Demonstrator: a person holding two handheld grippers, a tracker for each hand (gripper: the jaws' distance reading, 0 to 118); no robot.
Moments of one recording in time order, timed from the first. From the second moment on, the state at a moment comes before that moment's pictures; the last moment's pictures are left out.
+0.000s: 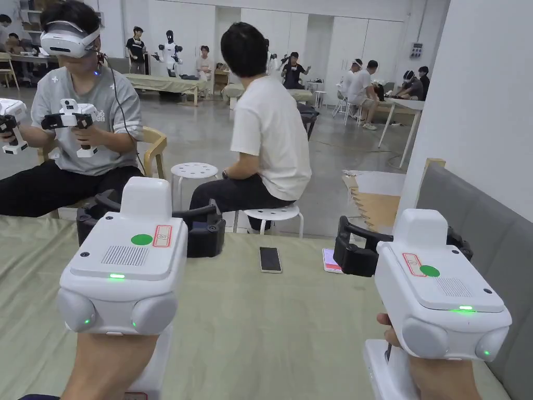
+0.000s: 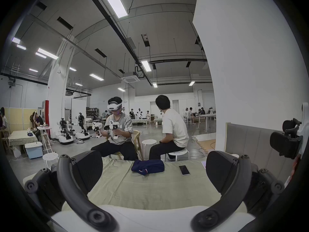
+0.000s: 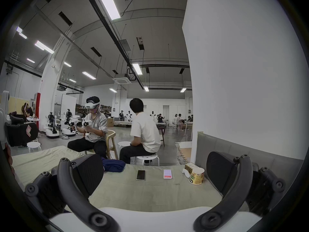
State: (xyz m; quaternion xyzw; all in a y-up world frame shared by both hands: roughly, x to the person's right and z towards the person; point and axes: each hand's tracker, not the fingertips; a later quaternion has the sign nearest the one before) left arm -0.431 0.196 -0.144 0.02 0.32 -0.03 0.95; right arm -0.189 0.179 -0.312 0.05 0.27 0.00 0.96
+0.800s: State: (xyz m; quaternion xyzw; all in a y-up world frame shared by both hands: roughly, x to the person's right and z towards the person) left arm -0.427 0.194 -0.145 0.02 0.31 -0.01 0.95; right arm -0.187 0.173 -0.309 0.05 0.27 0.02 0.96
